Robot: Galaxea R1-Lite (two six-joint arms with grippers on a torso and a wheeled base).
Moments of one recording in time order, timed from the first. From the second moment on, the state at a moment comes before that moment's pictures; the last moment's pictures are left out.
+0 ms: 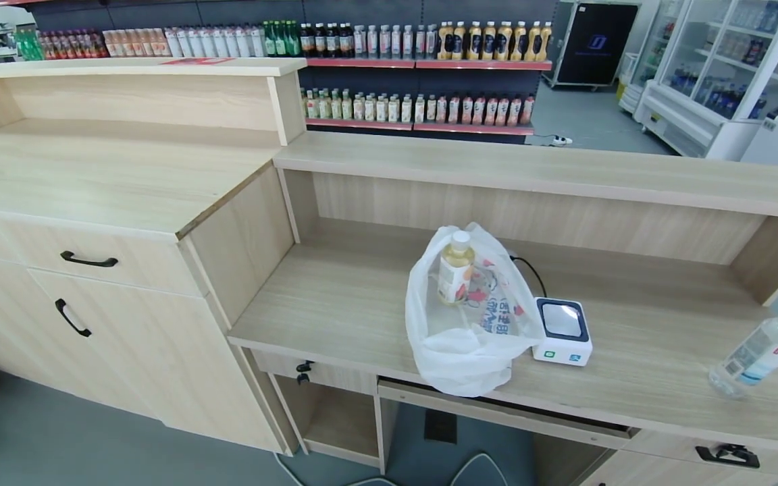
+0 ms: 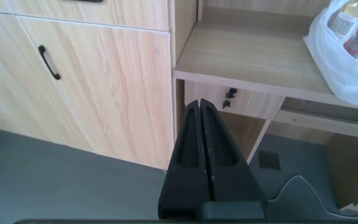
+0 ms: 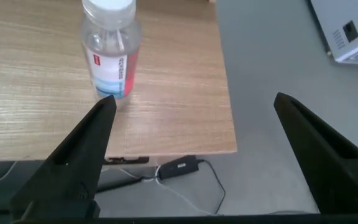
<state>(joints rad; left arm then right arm) 0.00 0.00 0.00 0.00 0.01 0.01 -1.00 1.80 -0.50 -0.93 0.55 -0.54</state>
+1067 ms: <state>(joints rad) 0.00 0.00 0.00 0.00 0.01 0.01 -1.00 2.07 -0.62 -1.09 0.58 -0.44</state>
